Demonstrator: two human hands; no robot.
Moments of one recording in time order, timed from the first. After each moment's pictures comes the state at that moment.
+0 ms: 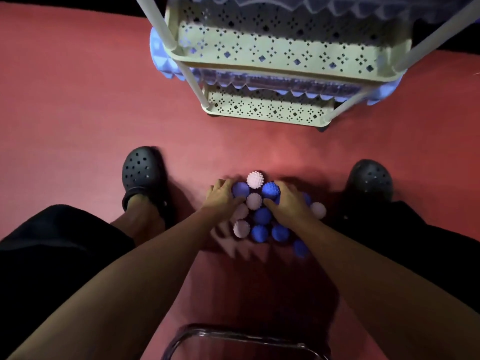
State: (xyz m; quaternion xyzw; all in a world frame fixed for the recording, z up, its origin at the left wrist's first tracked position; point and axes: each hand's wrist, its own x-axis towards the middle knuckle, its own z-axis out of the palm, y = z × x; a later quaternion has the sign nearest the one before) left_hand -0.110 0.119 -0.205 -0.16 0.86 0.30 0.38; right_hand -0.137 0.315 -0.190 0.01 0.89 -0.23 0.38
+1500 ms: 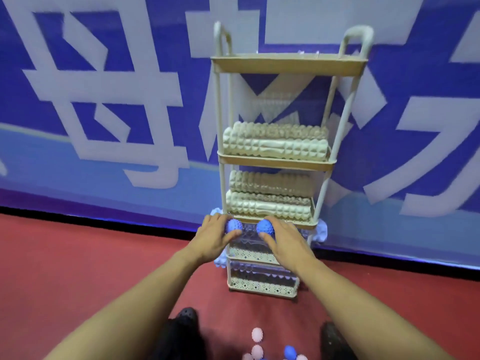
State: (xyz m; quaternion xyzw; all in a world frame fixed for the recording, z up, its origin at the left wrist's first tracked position) left_hand -0.108 0.053 0.306 0.03 0.97 0.26 -0.02; right_hand -0.140 0.282 0.308 -0.19 0.95 -0.23 0.01
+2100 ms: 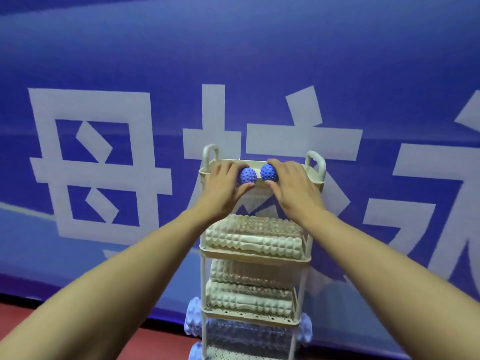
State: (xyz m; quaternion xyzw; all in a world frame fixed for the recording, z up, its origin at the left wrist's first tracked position) left_hand -0.219 0.101 0.616 0.14 0.89 0.18 -0.39; right_hand -0.240 0.304 0.631 -0.25 0.89 -0.13 -0.36
